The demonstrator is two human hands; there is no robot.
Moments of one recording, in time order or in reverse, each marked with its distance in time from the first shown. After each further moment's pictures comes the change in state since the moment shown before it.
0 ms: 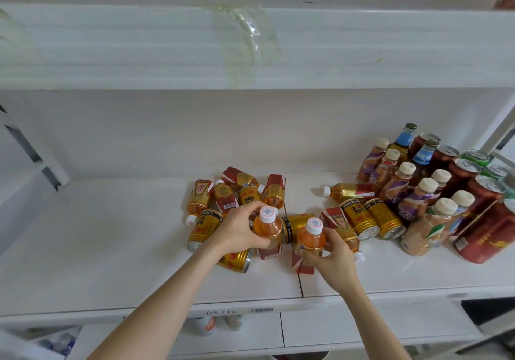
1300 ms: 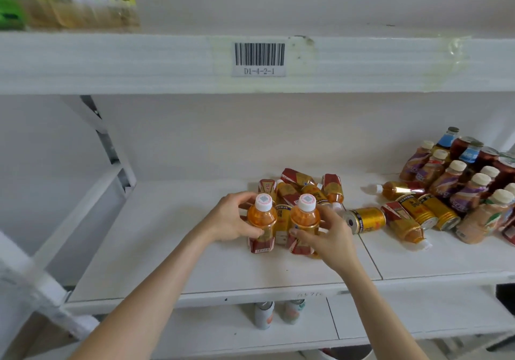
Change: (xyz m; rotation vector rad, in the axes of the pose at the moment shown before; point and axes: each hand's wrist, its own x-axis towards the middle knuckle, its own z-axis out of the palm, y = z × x) left_hand -0.114 -0.070 -0.179 -0.092 0.005 0.005; right_hand -0.062 -0.156 0.150 -0.031 0.025 -0.162
